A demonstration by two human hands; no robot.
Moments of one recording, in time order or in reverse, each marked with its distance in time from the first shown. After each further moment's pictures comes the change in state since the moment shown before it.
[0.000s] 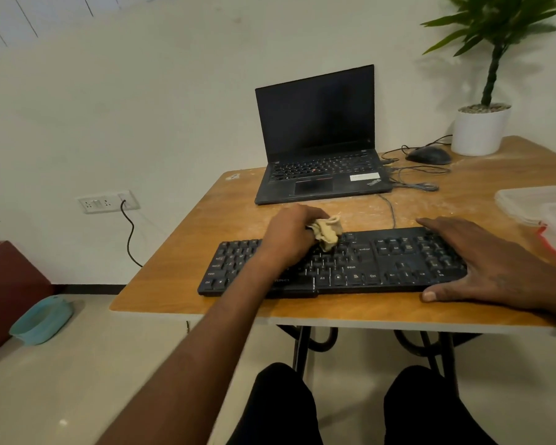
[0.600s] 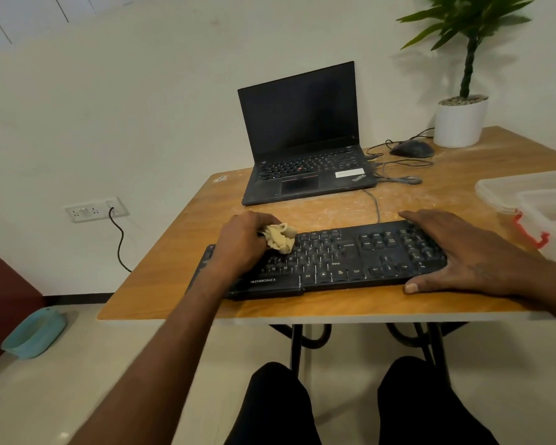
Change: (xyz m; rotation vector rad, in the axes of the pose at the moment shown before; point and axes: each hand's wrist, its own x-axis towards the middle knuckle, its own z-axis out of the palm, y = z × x) left_hand -0.020 -0.028 -0.027 0.070 -0.031 -0.142; right_hand -0.001 0.001 -0.001 0.002 0.007 -0.026
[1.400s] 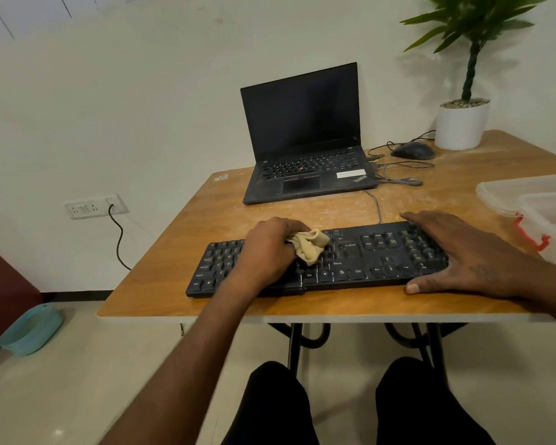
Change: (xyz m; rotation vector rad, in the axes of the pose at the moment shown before) left_hand -0.019 0.039 0.012 -0.073 -0.041 0.064; right_hand -0.001 -0.001 0.000 0.005 -0.004 0.006
